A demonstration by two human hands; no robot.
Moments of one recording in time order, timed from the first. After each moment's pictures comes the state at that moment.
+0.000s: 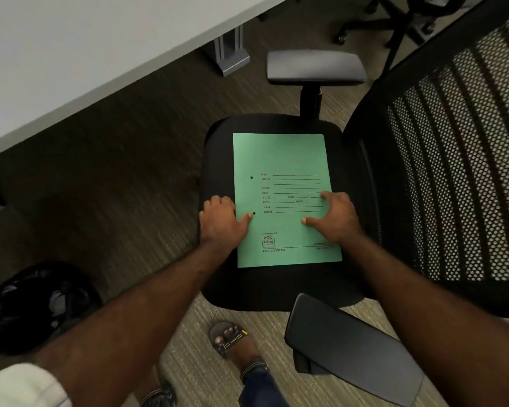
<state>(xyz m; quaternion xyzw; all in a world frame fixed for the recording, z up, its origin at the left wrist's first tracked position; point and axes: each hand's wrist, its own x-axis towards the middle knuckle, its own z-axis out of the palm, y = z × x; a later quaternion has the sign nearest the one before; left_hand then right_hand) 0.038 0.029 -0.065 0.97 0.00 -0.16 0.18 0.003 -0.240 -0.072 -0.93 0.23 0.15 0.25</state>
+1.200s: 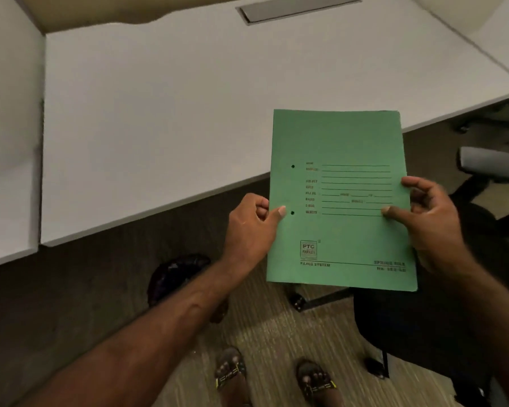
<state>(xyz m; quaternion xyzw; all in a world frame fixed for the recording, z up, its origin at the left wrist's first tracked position) 0.017 0.411 0.113 0.84 0.15 0.03 0.53 0.055 0.115 0.156 -0.77 0.12 0.00 0.63</state>
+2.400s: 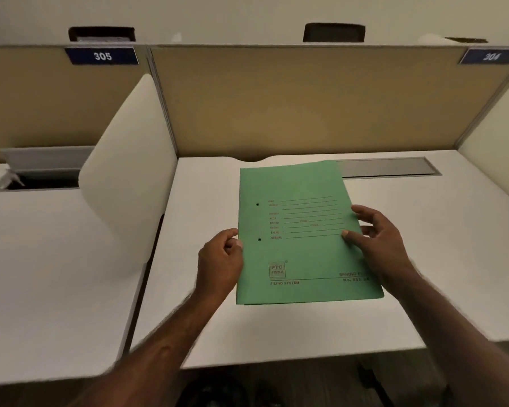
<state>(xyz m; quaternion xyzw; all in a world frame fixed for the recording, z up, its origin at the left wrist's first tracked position) 0.174 0.659 0.275 0.81 0.28 0.21 0.47 0.327 0.383 0.290 -0.78 -0.10 0.06 0.62</state>
